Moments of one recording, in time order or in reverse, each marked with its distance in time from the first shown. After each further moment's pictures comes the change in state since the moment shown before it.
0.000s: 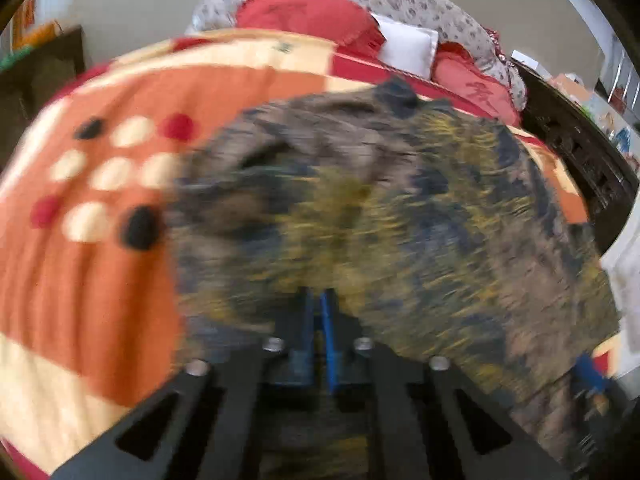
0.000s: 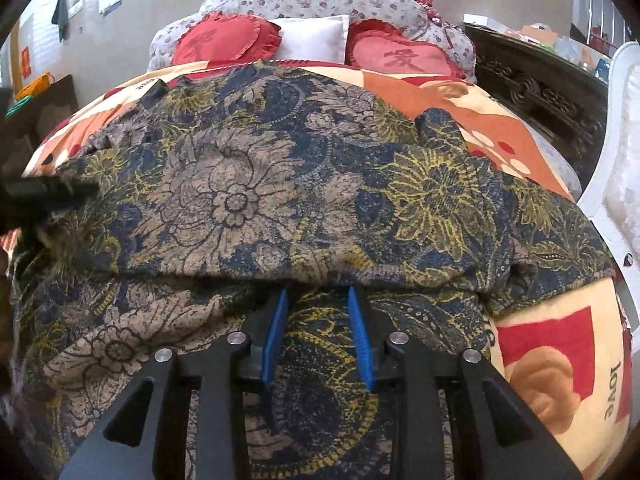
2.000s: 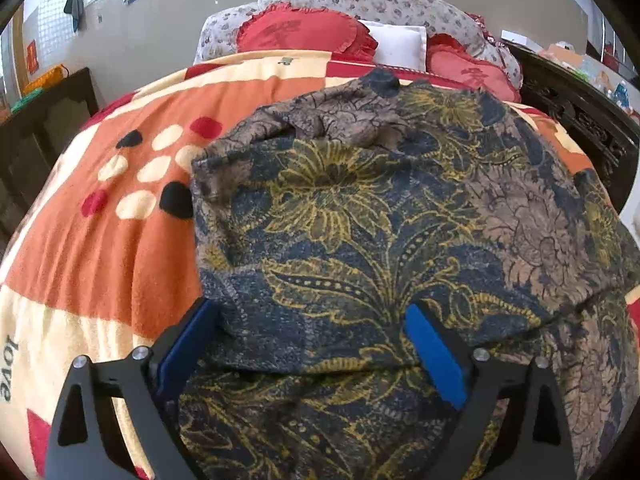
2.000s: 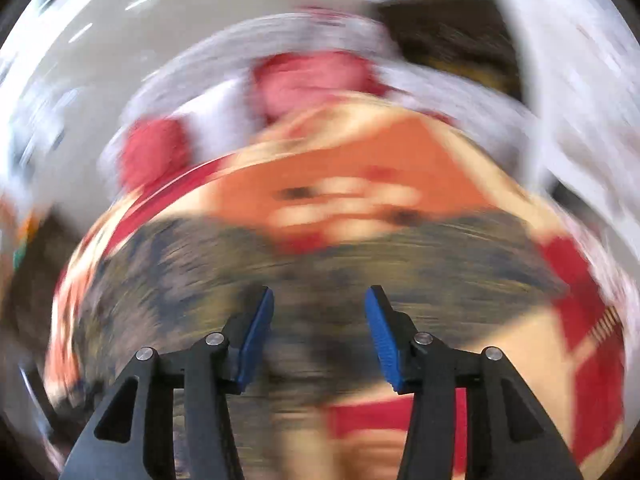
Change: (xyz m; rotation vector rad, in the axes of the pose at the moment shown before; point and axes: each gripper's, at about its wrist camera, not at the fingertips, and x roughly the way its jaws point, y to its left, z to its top) left arm -0.032 -0.022 -0.045 0.086 -0.064 0.067; right arm -0.028 -0.289 0.027 0.648 0.006 0.092
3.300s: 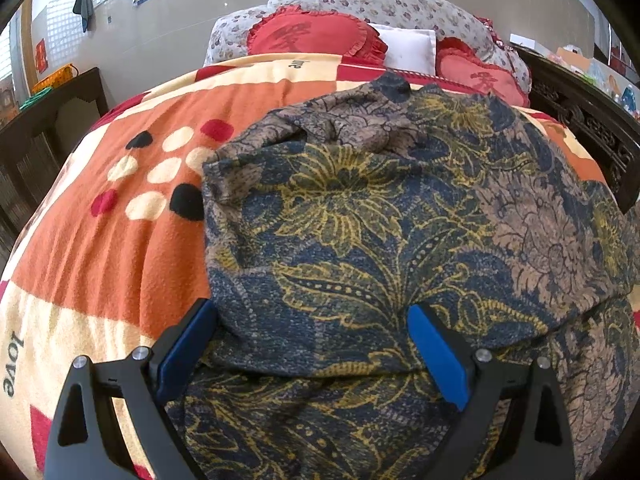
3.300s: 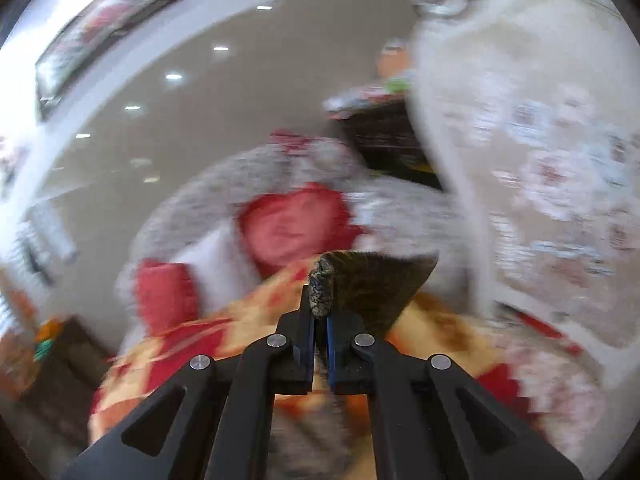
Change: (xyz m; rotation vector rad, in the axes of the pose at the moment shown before) left arm 0.000 0.006 0.001 -0.029 -0.005 0.019; right arm -0.152 0.058 0.122 -0.151 -0.362 0.255
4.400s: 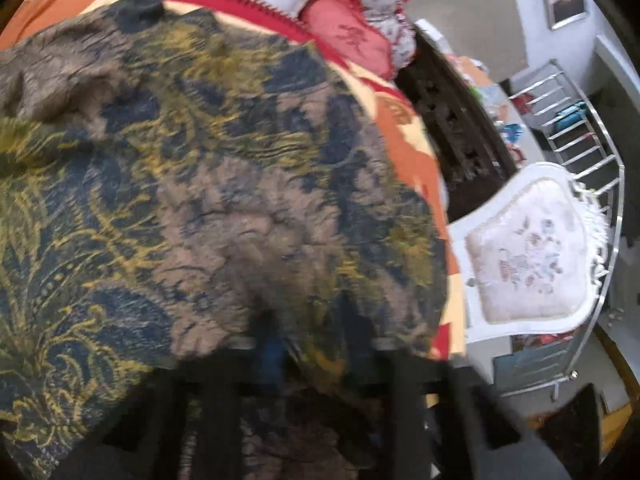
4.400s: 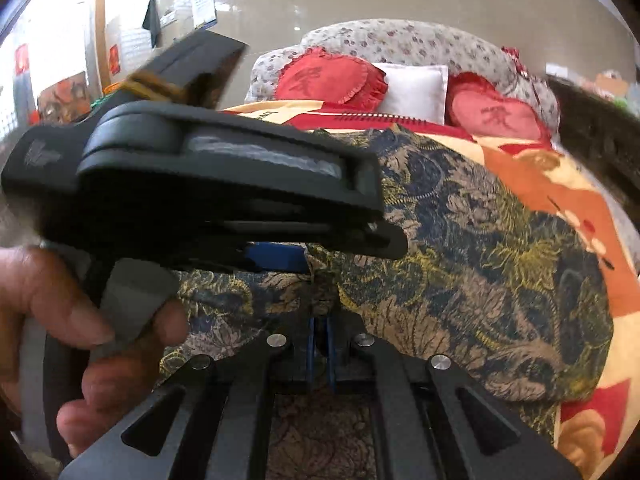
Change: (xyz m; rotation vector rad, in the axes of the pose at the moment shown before) left arm 0.035 -0.104 0.064 -0.150 0.364 -0.728; right arm 0.102 0.225 -0.351 -0.606 0.363 0.140
